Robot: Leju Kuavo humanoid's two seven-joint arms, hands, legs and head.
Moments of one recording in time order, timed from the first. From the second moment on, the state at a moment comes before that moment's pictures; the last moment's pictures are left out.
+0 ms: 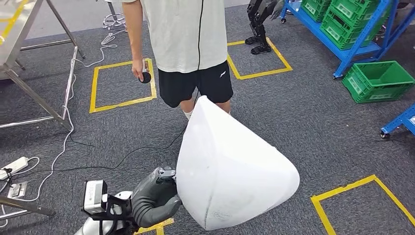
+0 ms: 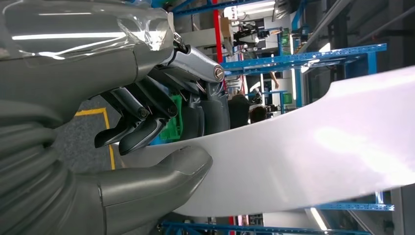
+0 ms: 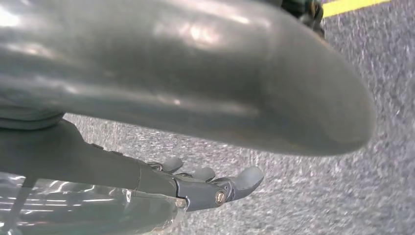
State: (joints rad) left arm -0.14 0.19 -0.72 -1.79 0.48 -0.47 -0.46; right arm -0.03 -0.09 1.13 -0.24 -1.00 -0.13 -0.05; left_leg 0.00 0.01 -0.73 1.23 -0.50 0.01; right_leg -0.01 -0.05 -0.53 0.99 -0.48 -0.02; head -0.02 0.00
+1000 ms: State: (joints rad) left arm -0.17 0.23 -0.77 -1.63 0.56 -0.55 -0.41; right arm -0.08 -0.05 1.11 -0.23 -0.99 -0.13 0.00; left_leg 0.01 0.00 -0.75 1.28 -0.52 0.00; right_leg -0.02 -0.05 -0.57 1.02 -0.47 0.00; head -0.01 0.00
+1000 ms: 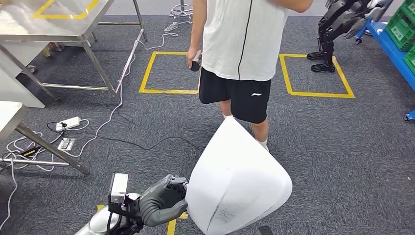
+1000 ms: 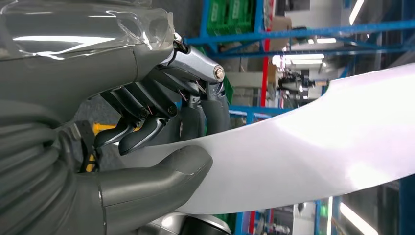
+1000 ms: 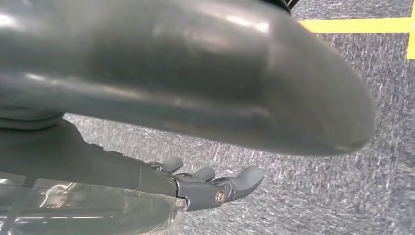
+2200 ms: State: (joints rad) left arm -0.17 0.24 -0.78 -1.65 0.53 -0.50 -0.39; right arm -0.10 -0.04 1.09 -0.23 -0.98 -0.13 -0.04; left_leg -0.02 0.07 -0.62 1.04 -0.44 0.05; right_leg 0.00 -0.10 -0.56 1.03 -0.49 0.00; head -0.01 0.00
